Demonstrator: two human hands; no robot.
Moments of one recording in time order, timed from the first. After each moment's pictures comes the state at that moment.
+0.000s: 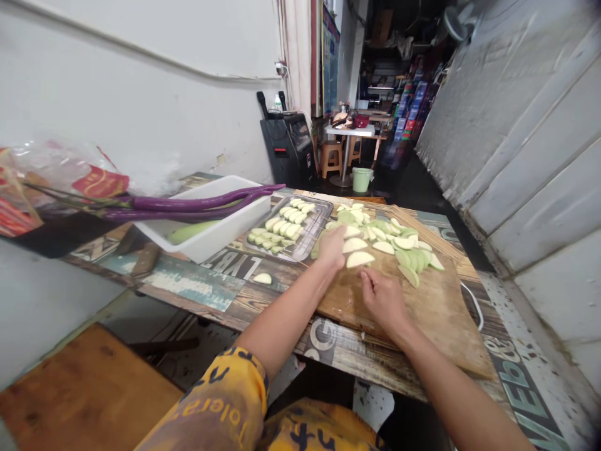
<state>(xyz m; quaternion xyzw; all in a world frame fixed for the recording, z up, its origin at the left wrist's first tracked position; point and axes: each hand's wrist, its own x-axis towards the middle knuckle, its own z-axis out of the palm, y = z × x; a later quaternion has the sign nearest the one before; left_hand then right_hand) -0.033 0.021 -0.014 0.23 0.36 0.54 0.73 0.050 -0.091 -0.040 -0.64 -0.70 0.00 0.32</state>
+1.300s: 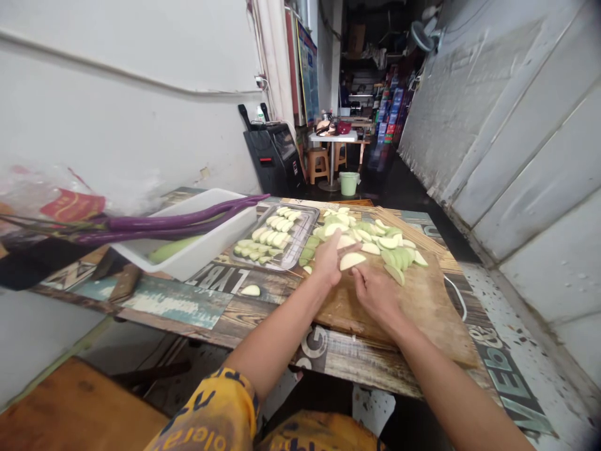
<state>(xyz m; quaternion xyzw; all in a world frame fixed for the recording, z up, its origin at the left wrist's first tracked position) -0.021 -0.003 -0.014 0.26 0.32 0.49 0.77 0.064 -0.083 -0.039 -0.67 -0.68 0.00 0.30</state>
